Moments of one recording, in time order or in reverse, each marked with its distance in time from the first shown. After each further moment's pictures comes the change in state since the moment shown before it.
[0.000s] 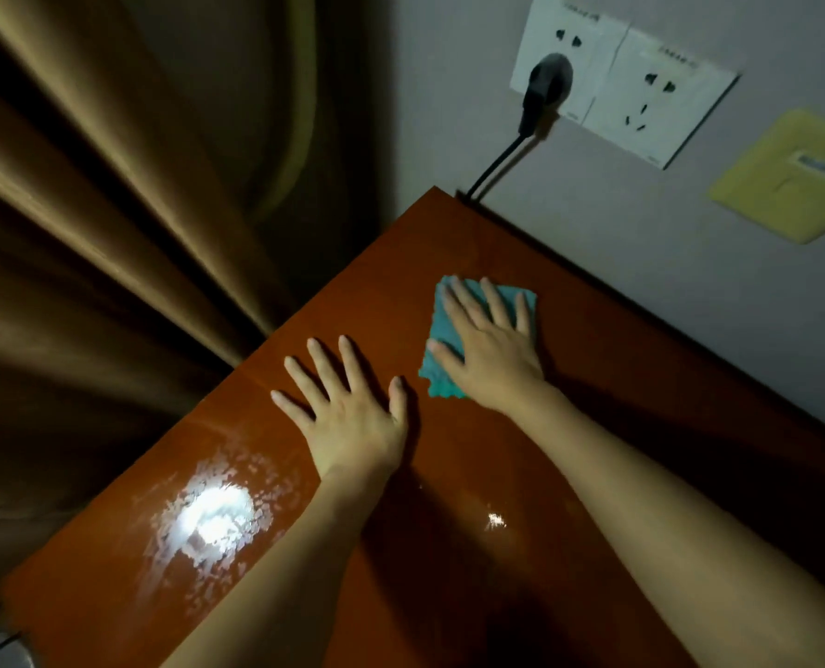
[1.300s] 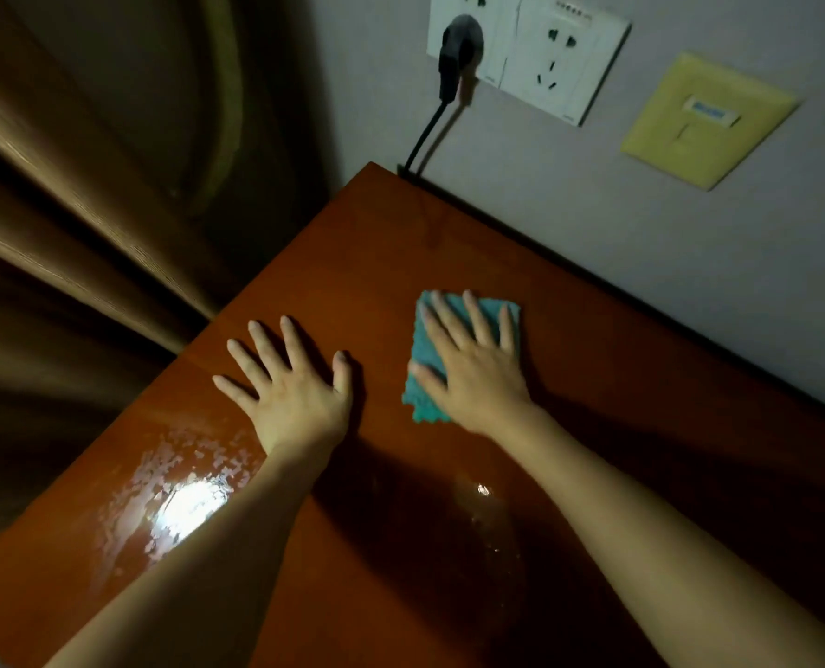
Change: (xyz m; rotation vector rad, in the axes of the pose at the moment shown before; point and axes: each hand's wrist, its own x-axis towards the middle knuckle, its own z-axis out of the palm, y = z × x) left_hand -0.002 0.004 -0.003 0.014 0.029 -0.012; right_hand -0.066 0.024 0.012 0.007 -0.024 0.018
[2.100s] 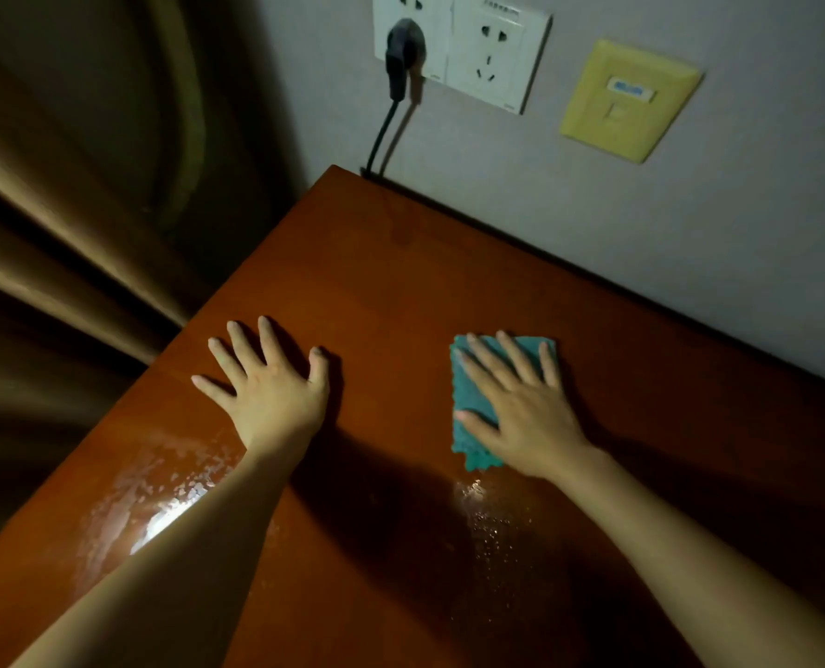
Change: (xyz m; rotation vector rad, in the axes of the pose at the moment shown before) left_hand -0.003 -0.005 -0.002 -0.054 0.034 0.062; right_hand -0.088 0.045 0.019 0.017 -0.010 0.023
